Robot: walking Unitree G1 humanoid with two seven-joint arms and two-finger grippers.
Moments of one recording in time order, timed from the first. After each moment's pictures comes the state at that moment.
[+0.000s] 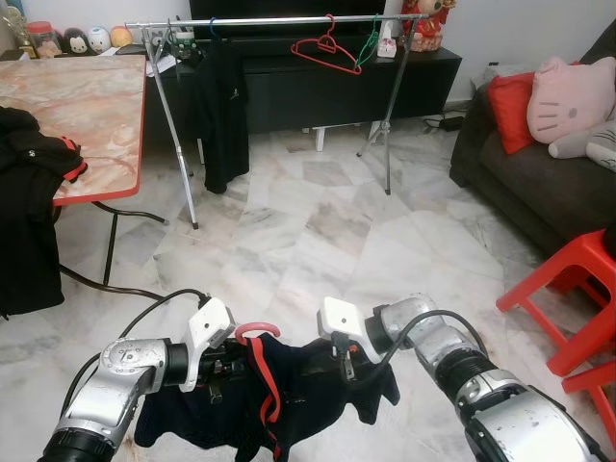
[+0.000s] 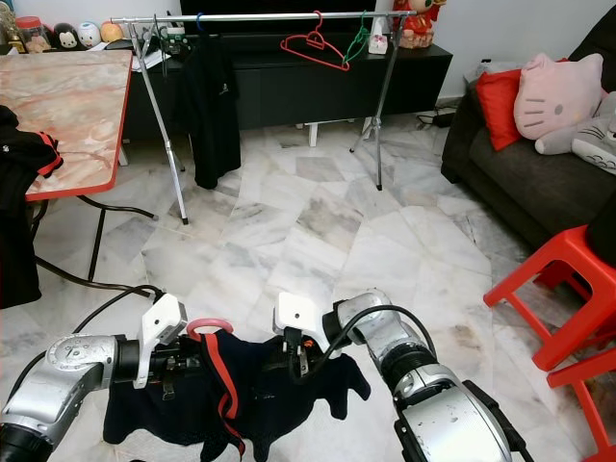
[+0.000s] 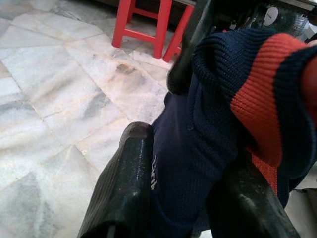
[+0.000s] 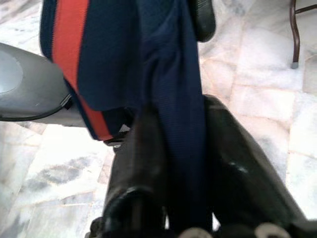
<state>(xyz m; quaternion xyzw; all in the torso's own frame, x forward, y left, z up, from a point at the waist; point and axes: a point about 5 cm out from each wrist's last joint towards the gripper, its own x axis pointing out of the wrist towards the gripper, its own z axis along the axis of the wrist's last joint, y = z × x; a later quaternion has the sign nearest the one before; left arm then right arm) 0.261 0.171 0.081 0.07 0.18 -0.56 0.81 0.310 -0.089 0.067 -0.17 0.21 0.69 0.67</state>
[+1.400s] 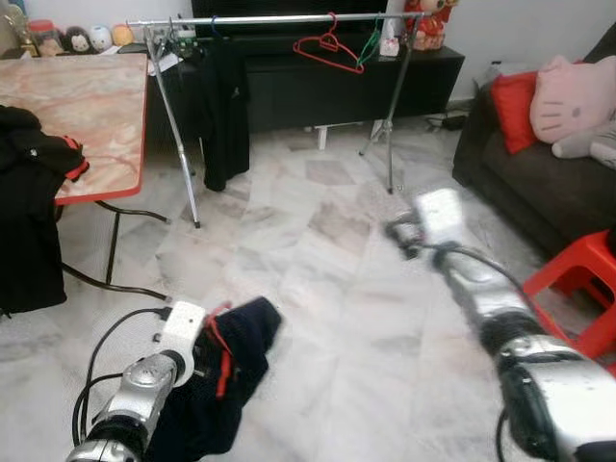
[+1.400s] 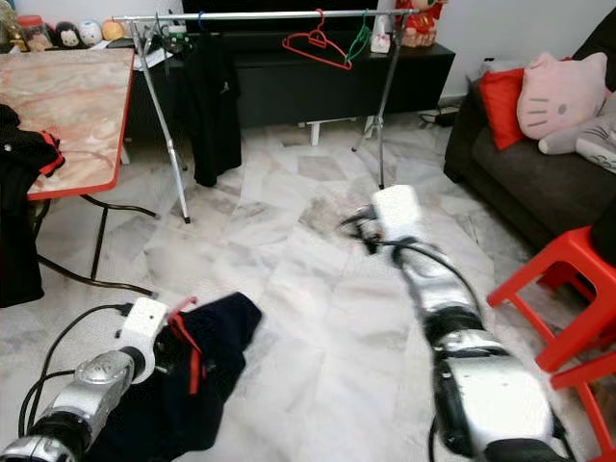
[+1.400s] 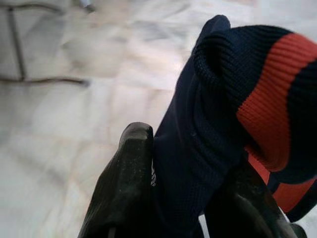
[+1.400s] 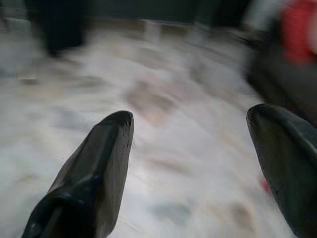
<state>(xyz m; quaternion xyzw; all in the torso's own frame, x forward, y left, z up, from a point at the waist) 0.292 0.223 0.009 0.09 0.27 -0.03 0.96 0.371 -0.242 0.114 -0.09 0.14 -0.05 0.98</state>
